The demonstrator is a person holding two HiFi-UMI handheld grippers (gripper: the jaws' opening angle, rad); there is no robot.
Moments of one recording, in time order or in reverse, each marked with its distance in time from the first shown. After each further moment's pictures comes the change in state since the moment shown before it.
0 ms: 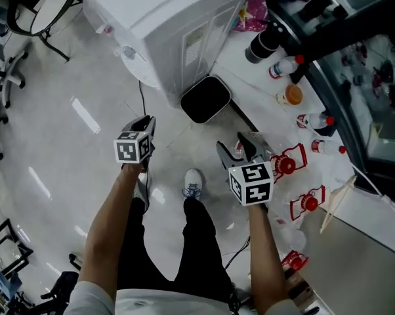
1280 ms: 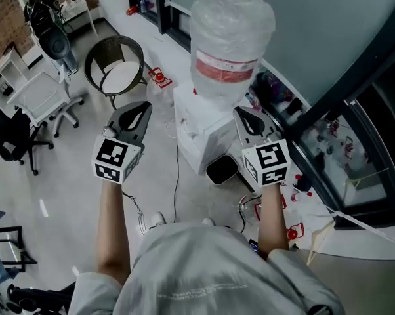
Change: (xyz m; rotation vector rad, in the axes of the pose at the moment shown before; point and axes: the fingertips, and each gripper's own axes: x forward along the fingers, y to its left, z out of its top) left arm -0.555 -0.088 0.452 0.667 -0.663 0.109; right arm -0.318 0.182 0.486 -0.487 -0.655 0.023
